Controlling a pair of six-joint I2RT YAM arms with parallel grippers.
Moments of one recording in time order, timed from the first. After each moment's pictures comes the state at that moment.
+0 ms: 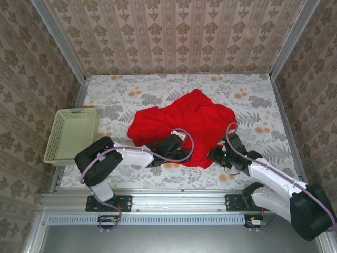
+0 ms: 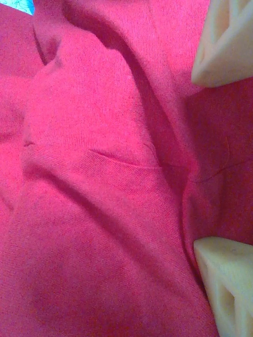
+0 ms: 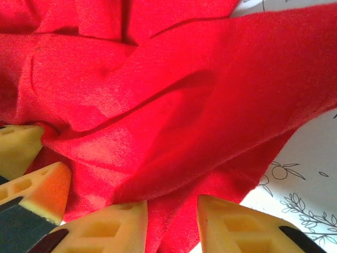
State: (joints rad) left arm -1.05 1.70 0.75 0.14 -0.06 -0.51; right arm 0.42 1.01 0.39 -0.34 -0.19 0.88
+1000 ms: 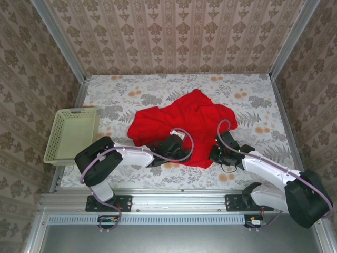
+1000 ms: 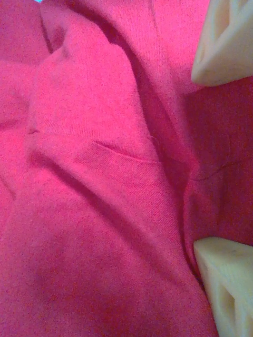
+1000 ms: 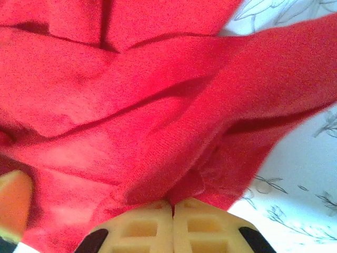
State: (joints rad) left arm -1.05 1.70 0.76 0.12 -0.11 -0.54; right arm 0.51 1.11 0.49 -0.45 -0.03 0.84
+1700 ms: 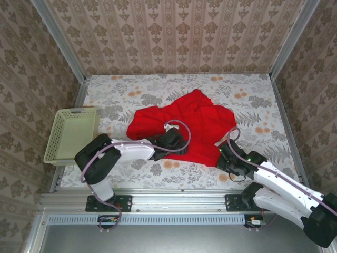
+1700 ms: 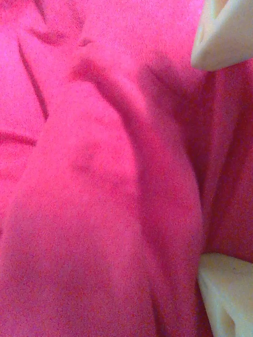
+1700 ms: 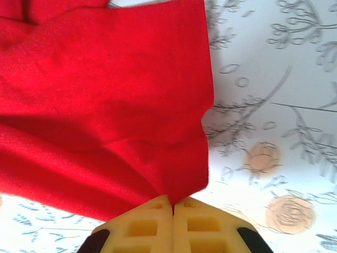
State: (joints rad) left arm -0.99 1.69 0.86 -0.10 -0.21 -0.66; right arm 0.61 0.86 0.52 -0.84 0.13 1.02
